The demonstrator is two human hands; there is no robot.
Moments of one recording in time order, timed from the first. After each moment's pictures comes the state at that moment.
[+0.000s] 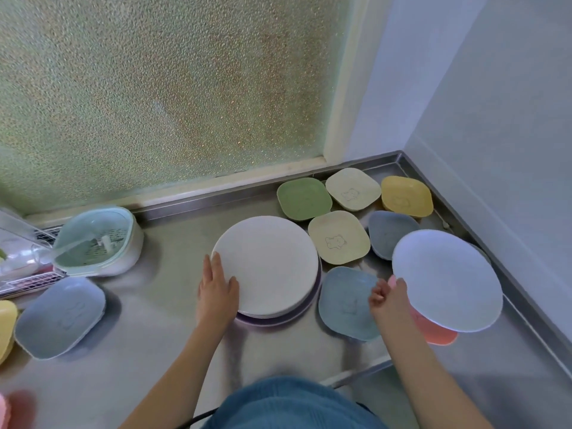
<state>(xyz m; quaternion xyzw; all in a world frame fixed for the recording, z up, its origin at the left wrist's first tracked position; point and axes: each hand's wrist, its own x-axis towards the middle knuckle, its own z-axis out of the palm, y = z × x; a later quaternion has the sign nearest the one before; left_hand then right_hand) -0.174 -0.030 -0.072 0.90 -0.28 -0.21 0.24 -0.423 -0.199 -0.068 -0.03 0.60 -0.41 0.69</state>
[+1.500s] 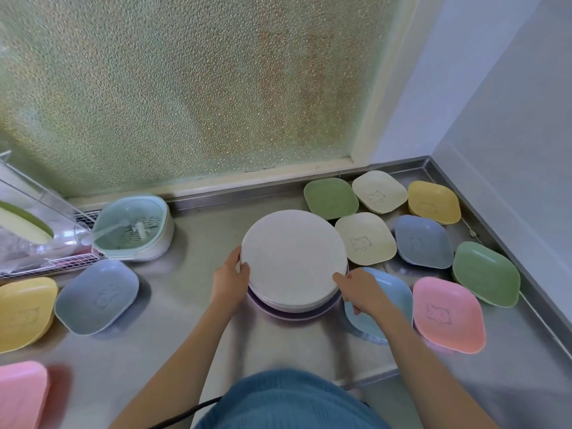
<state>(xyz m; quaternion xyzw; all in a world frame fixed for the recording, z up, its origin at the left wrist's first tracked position) -0.139 -0.017 -0.057 0.83 -0.21 -0.29 0.42 -0.343 -0.156 -0.024 -0.69 0.57 0.05 0.44</state>
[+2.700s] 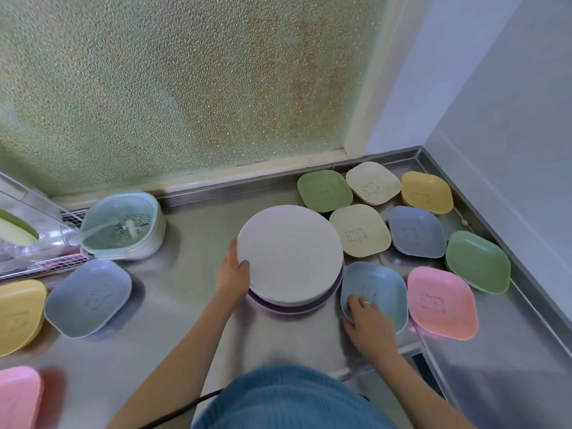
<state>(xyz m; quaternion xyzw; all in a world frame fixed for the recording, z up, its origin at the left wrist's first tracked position) -0.142 -0.029 -0.064 0.83 -0.21 -0.33 0.40 -0.409 -0.112 -0.107 -0.87 0.47 0.07 0.12</state>
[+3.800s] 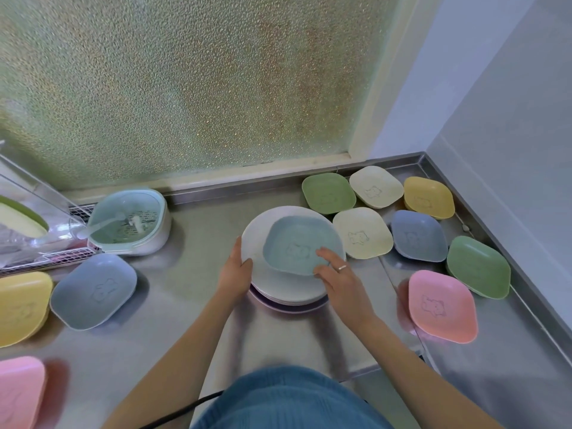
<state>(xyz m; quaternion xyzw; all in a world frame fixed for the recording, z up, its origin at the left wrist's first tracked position) -0.138 -0.021 -0.063 0.82 -0.23 -0.35 0.40 -0.339 -0.124 -0.054 -0.91 0.31 -0.17 0.20</state>
